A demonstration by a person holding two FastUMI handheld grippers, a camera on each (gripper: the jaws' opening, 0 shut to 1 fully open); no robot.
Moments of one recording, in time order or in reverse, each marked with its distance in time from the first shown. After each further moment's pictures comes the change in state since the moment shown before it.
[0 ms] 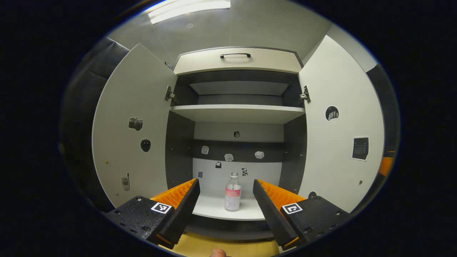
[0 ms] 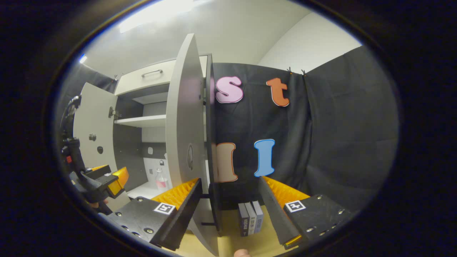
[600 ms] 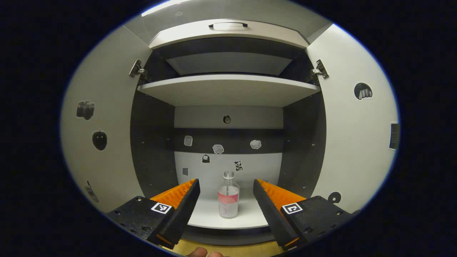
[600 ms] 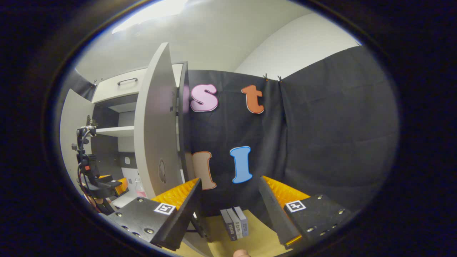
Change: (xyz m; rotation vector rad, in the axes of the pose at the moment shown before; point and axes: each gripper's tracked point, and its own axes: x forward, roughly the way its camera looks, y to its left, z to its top) left arm 0.116 -0.013 -0.041 0.019 0.129 -0.117; right arm -0.006 -0.047 0.020 0.011 -0.062 -0.207
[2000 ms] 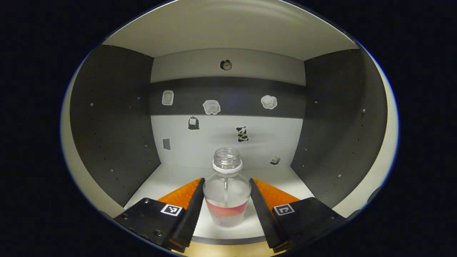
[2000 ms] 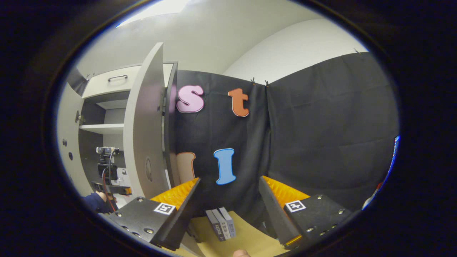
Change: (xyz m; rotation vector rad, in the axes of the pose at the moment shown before) left arm 0.099 0.009 -0.083 -0.033 0.271 -0.026; right arm -0.011 -0.016 0.006 -0.030 -0.020 -0.111
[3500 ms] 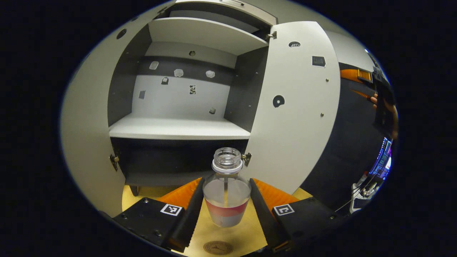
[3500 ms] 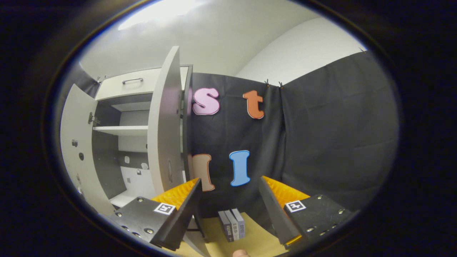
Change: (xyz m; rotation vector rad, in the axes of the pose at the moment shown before) left arm -0.236 -0.025 -0.225 -0.044 0.098 -0.488; right arm -0.005 0.027 0.002 -0.006 -0.014 0.115
